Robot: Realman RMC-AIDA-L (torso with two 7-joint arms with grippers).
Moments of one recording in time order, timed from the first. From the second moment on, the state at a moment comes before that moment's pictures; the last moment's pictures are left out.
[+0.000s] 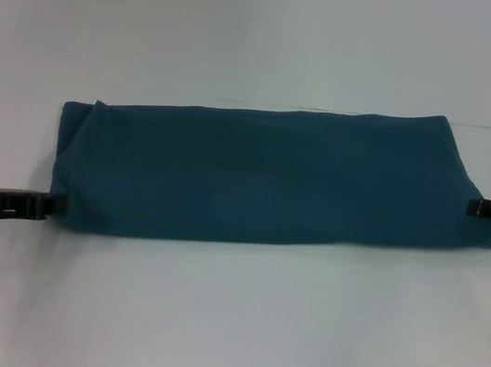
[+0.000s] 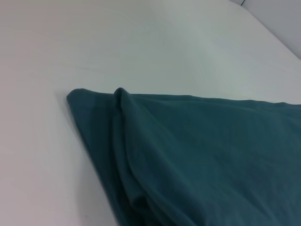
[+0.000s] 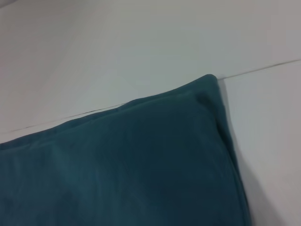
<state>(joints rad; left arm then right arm) -0.57 -2.11 0.61 0.70 2.26 1.09 -1.99 0.62 1.94 -0.61 -0.60 -2.34 -0.97 2.23</state>
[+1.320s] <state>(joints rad) -0.56 -2.09 0.59 0.75 2.31 1.12 -2.02 0.60 1.97 -0.60 -0.63 -2.32 -1.07 2.18</state>
